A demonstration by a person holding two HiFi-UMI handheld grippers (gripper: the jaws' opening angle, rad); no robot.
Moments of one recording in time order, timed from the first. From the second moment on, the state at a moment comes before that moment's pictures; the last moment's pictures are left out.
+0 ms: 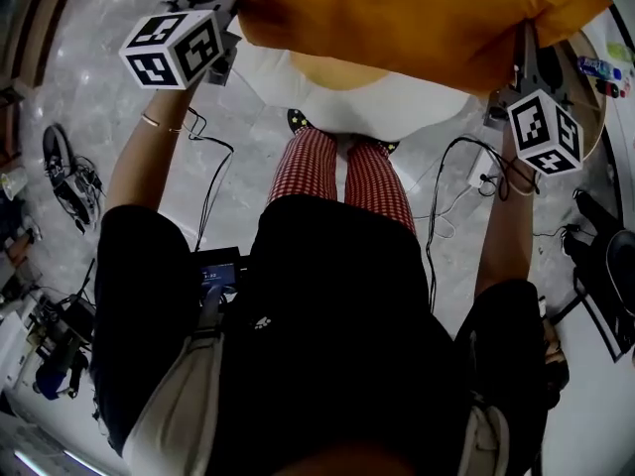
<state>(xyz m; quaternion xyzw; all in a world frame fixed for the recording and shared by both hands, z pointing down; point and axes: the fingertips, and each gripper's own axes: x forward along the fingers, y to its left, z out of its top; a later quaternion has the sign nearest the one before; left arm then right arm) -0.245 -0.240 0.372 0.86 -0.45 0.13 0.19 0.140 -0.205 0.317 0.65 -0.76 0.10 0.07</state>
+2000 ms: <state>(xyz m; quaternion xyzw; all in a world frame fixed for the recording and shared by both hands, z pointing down) -0.257 -0.234 0.167 0.86 -0.50 0.07 0.06 0.135 -0.206 0.164 0.61 -0.79 0.06 -0.07</state>
